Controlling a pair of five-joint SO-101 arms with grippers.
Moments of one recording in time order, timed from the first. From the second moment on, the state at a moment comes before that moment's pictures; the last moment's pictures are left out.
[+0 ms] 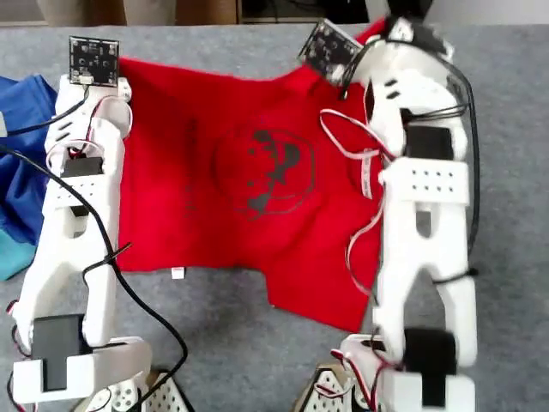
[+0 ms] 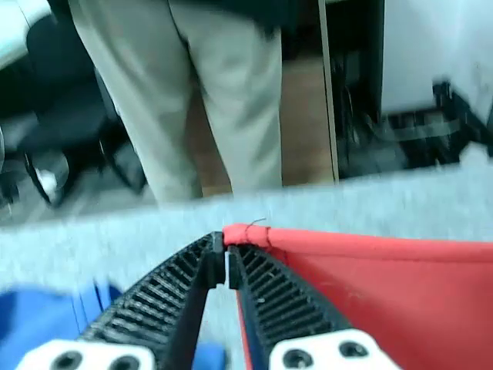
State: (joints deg) left arm -10.4 -11.3 30.6 2.5 -23.5; right arm -0.7 -16.0 9.3 33.2 59.6
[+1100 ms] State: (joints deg) left arm -15.4 -40.5 59.0 47.3 -26.8; right arm -4.7 -81.2 50.7 95.5 65.7
